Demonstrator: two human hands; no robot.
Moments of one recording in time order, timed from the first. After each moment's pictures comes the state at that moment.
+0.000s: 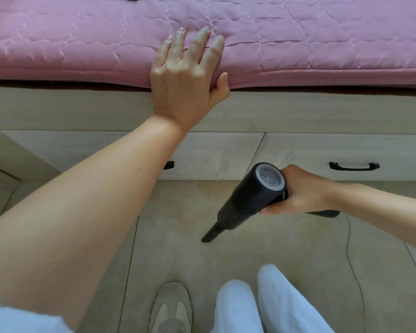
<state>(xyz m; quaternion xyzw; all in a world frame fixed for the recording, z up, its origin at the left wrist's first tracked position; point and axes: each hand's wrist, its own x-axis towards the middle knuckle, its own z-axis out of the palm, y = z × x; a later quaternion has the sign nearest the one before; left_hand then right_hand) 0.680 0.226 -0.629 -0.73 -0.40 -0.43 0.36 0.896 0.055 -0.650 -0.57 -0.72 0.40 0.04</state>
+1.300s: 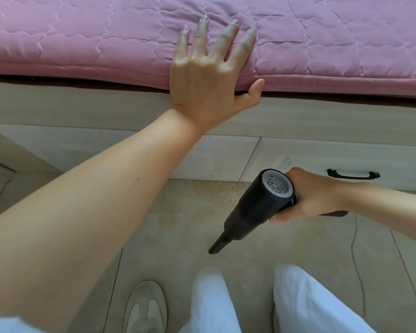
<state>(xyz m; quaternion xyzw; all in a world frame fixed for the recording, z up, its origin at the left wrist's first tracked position) 0.725 0.217 -0.619 -0.76 -0.40 -0.41 0.30 0.929 0.071 -0.649 -0.53 -0.73 0.43 0.01</state>
